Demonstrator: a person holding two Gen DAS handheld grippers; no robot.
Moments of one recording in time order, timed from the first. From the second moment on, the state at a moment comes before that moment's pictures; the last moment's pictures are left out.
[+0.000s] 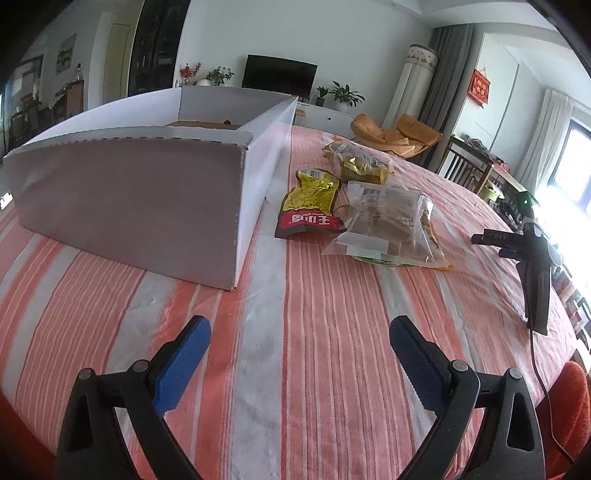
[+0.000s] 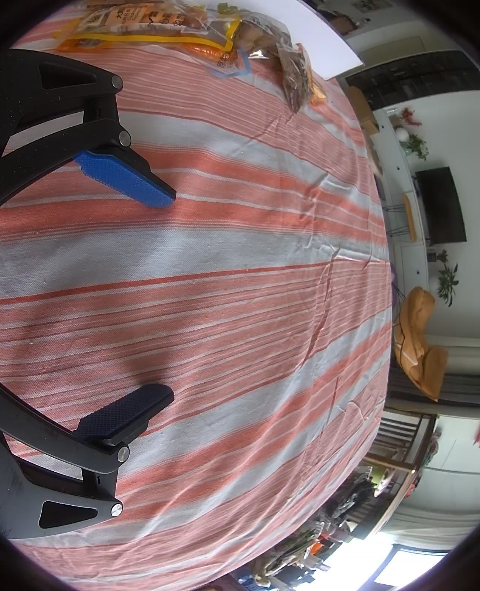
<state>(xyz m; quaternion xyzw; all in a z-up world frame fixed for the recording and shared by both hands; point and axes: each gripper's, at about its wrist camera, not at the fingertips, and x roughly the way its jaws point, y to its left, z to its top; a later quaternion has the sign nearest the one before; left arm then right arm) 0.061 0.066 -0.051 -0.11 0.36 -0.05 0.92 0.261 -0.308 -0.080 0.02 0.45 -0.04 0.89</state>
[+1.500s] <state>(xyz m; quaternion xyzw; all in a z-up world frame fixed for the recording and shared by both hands) 0.065 0.052 -0.059 -0.08 0.38 -0.06 0.92 0.260 -0.307 -0.080 0.02 0.45 -0.04 0.89</state>
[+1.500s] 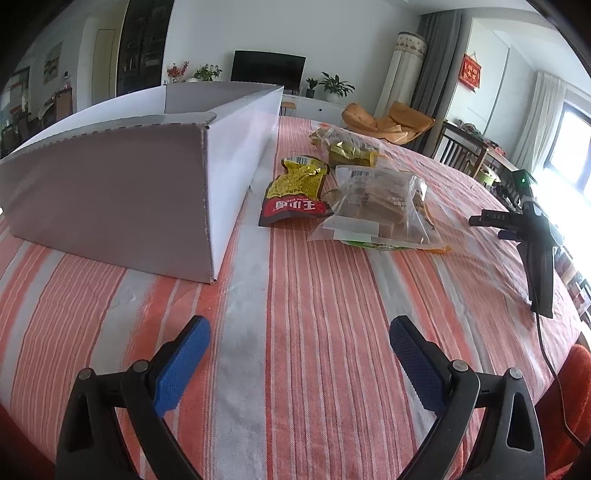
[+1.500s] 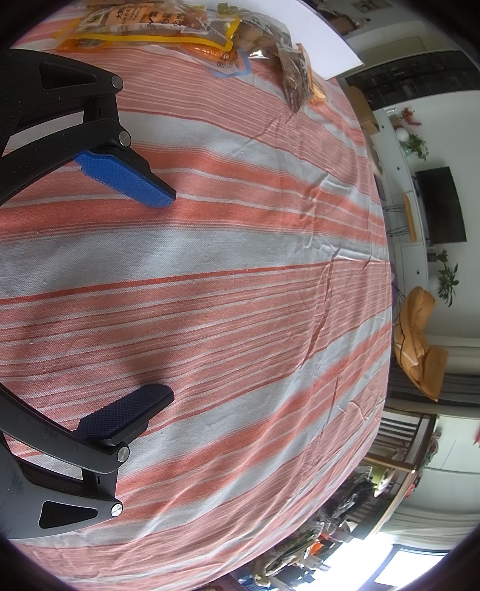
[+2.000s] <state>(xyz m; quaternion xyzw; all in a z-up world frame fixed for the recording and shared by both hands) 0.066 0.048 -0.063 -0.07 0.38 -0.06 0.92 0.260 -0.307 -0.080 0.02 0.45 -0.04 0.89</state>
